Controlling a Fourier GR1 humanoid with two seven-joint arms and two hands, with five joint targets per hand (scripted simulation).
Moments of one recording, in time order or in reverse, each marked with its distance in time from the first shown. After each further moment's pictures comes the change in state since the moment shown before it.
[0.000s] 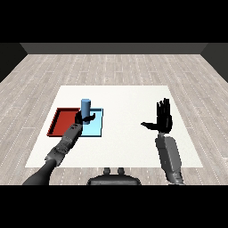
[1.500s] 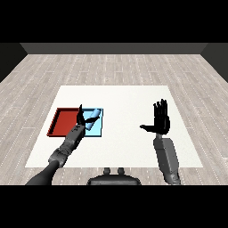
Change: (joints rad) left arm 0.021 -0.051 0.103 -0.019 0.014 0.097 -0.283; right arm 0.018 0.039 0.011 -0.014 -0.017 0.065 -0.035
